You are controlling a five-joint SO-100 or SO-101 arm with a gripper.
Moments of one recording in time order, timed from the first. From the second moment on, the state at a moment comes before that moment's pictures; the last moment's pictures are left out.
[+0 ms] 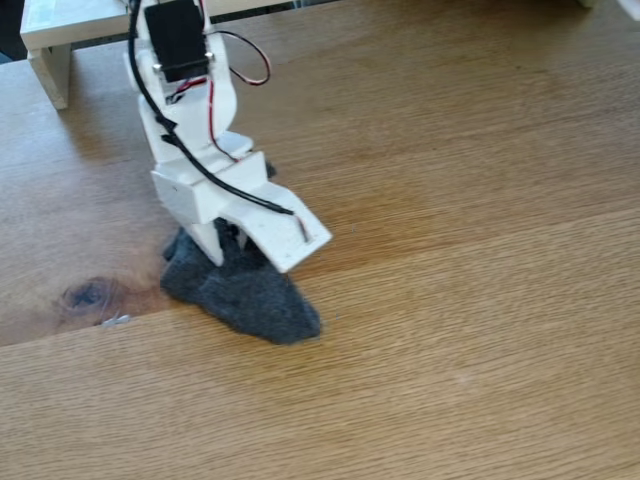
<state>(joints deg) 1.9 45.4 67.1 59.5 -25.3</state>
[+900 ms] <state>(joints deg) 20.3 28.7 66.4 22.9 -31.4</state>
